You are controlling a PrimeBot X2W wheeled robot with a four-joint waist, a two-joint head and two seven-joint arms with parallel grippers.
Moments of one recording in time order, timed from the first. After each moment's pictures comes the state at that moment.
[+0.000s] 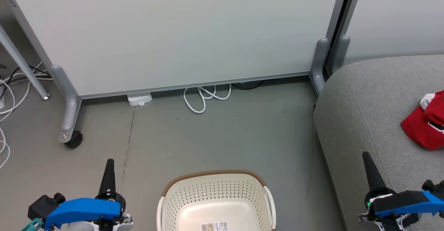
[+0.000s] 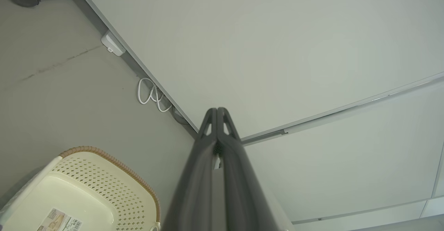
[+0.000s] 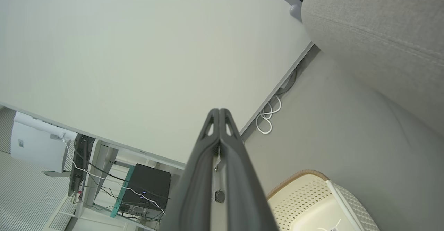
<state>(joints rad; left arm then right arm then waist) -0.06 0.05 0.02 0.31 -1.17 -0.13 -0.01 -0.07 -0.05 -0.10 0.26 1.08 0.13 0.03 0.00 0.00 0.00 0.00</state>
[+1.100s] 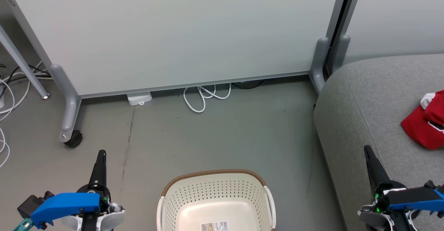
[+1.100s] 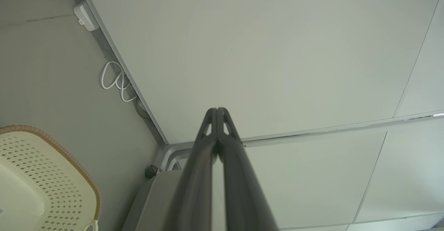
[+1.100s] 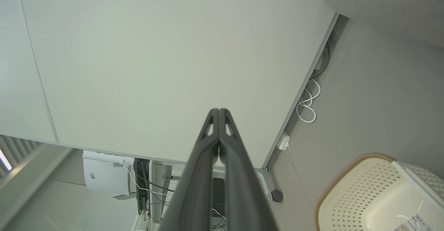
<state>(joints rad) -0.09 0.05 0.08 0.27 -1.44 -0.13 0.06 -0.09 -0.05 -0.11 0.25 1.40 0.13 0.08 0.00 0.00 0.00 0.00</state>
